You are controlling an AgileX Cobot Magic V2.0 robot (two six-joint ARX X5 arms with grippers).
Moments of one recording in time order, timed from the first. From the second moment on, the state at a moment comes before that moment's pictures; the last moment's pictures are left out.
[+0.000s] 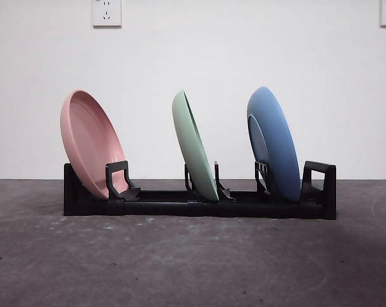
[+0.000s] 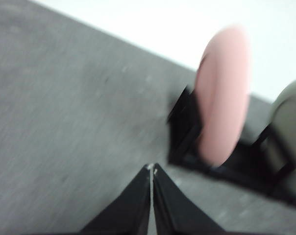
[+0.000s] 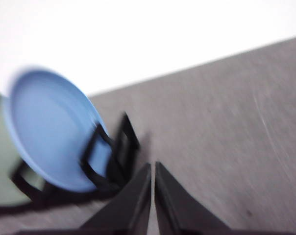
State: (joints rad) left arm -0.05 0.12 0.16 -0.20 0.05 -0.41; right arm 0.00 0.01 0.13 -0.19 -0.08 0.34
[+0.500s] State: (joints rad) left arm -0.09 0.61 0.64 -0.31 0.33 -0.46; right arm 0.02 0.28 0.64 -0.50 -0.27 0.38
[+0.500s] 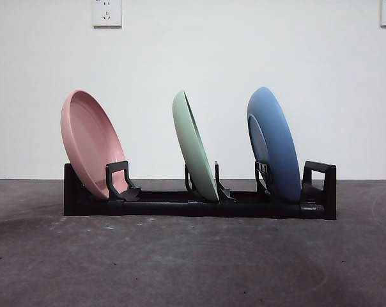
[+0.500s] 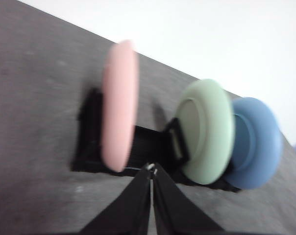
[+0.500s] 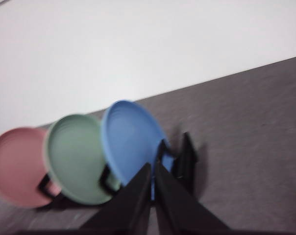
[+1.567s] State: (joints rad) left arm -0.30 0.88 1.06 -0.65 0.63 -0.06; right arm 0.11 0.67 0.90 -0.70 -0.76 0.06
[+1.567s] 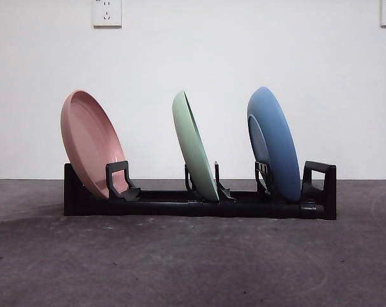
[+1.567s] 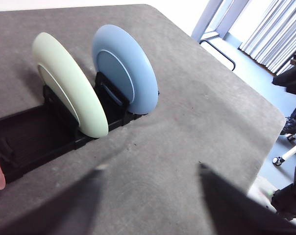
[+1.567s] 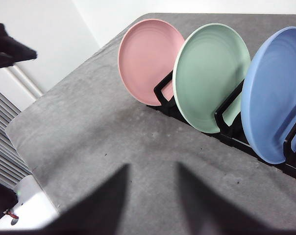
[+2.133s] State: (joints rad) left arm -0.30 0.87 1.06 -0.67 0.63 -0.05; right arm 0.11 0.71 0.90 -0.67 -0.73 0.15
